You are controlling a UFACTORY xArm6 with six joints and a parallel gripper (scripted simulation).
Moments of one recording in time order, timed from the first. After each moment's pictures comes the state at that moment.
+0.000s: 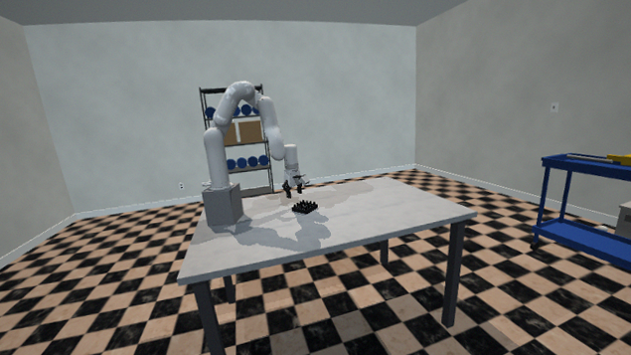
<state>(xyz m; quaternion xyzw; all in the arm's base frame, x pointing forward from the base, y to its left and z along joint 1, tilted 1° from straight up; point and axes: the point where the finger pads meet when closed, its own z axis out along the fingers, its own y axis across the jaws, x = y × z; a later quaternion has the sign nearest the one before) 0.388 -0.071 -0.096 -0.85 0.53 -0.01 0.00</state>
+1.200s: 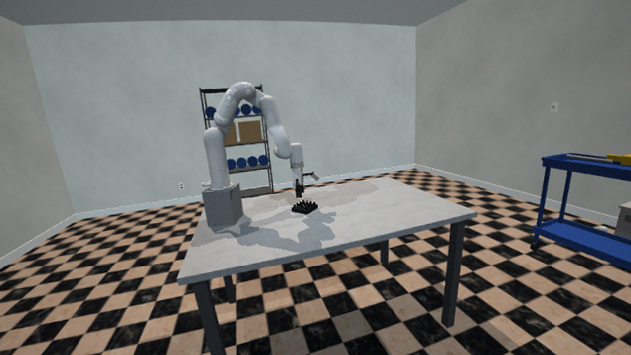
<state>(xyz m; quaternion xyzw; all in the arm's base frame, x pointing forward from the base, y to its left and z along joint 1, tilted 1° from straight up) 0.413 -0.100 -0.090 -0.96 0.27 -0.01 -0.02</state>
